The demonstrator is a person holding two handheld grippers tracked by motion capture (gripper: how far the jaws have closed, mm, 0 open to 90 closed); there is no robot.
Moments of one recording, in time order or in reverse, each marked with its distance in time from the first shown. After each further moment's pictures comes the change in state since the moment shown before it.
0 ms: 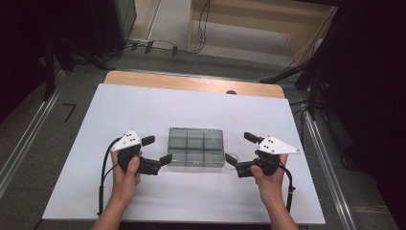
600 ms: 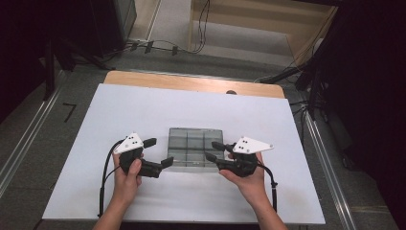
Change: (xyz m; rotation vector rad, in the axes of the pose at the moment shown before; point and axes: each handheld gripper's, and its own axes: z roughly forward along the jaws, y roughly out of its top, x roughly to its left) left arm -0.001 -0.009 0.005 0.017 -0.006 0.017; right arm 0.030 -0.002 0.041 0.083 0.150 -0.020
